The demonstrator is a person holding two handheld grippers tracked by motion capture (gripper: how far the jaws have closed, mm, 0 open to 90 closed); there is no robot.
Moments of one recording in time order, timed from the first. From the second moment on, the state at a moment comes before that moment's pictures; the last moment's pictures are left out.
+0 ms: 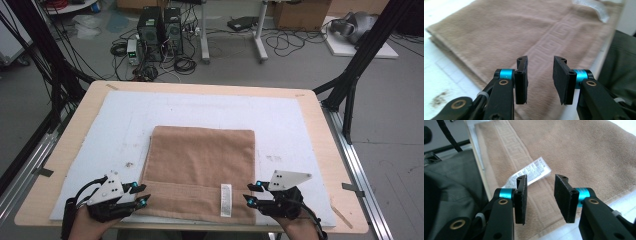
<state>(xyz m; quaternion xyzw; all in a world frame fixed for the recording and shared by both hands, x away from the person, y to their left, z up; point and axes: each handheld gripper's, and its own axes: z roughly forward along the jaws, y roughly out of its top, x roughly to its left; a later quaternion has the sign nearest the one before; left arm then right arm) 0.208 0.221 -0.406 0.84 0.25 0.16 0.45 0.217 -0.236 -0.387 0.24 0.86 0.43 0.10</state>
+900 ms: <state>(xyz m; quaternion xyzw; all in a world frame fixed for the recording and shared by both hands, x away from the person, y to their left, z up) 0.264 0.225 -0.422 0.82 0.30 0.18 0.45 0.268 -0.232 -0.404 0.26 0.86 0.42 0.12</state>
